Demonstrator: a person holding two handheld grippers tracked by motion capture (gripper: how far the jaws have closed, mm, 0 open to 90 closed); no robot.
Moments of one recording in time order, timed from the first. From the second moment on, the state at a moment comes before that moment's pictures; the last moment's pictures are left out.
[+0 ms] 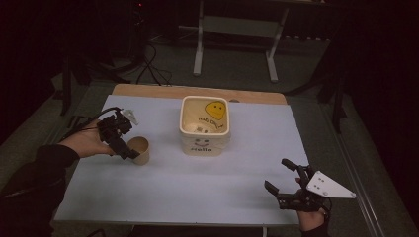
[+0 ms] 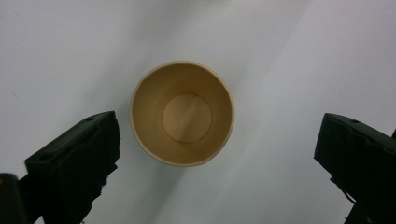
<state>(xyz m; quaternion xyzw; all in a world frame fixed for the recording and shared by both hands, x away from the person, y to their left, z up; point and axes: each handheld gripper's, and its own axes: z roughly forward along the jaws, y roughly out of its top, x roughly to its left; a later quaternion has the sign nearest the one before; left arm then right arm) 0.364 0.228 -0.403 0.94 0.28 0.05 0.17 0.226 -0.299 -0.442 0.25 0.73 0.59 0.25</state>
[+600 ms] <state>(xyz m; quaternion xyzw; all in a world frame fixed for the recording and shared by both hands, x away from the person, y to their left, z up) 0.387 0.226 -0.439 0.94 0.29 0.03 0.15 0.227 -0.299 -0.443 0.25 0.73 0.58 0.25</state>
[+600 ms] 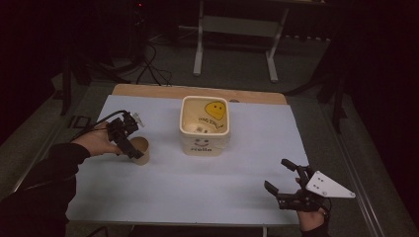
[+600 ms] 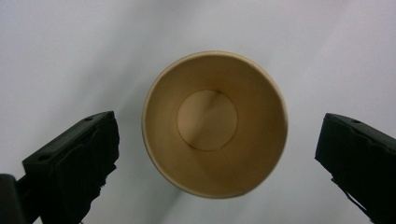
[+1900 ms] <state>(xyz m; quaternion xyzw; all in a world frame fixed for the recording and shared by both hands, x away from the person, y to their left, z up) 0.395 0.223 -0.440 0.95 0.27 0.00 0.15 0.227 -0.301 -0.445 0.25 0.73 0.58 0.24</state>
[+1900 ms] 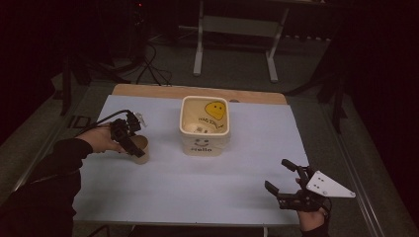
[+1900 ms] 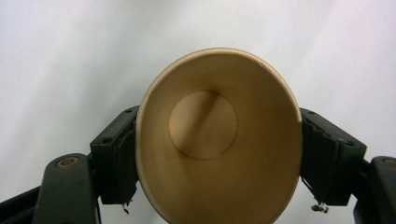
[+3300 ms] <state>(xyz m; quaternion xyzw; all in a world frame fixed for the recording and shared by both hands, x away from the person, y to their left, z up) 0.386 0.215 -0.333 0.96 0.21 0.01 0.17 0.227 -0.300 -0.445 0.25 0.73 0.59 0.24</state>
